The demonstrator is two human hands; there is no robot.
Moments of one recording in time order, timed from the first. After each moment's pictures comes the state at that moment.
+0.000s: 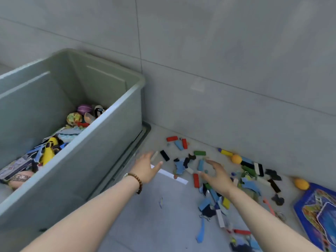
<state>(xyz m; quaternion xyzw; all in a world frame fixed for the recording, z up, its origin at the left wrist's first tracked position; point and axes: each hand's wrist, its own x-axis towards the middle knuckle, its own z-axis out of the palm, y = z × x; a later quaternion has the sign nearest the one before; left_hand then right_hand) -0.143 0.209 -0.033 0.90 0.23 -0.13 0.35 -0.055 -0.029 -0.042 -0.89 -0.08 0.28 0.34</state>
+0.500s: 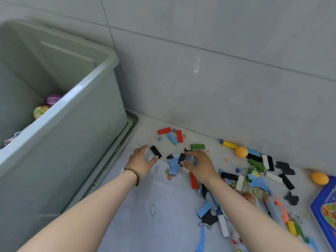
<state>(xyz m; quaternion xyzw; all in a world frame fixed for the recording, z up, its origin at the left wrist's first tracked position) -0.080 0.213 -0.123 0.86 0.31 -0.16 0.38 -0.007 0.011 -0.128 -0.88 -0.09 0.26 0.38</state>
